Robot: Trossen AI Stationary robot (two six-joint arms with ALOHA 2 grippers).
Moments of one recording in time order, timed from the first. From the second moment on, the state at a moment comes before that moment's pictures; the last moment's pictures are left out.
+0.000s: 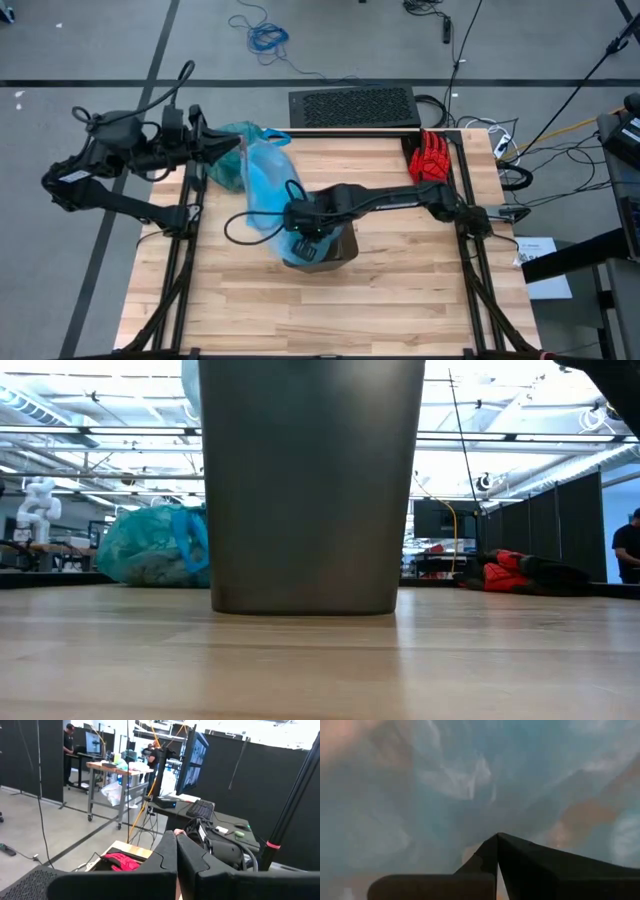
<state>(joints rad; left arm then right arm) 0.00 0.91 1.45 -0.48 -0.19 -0.18 0.13 2.24 2.36 -1.29 0.07 0.60</state>
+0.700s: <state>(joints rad) 0.00 0.87 1.45 -0.49 -0.16 -0.23 0.15 2.18 2.36 -1.34 0.05 0.76</state>
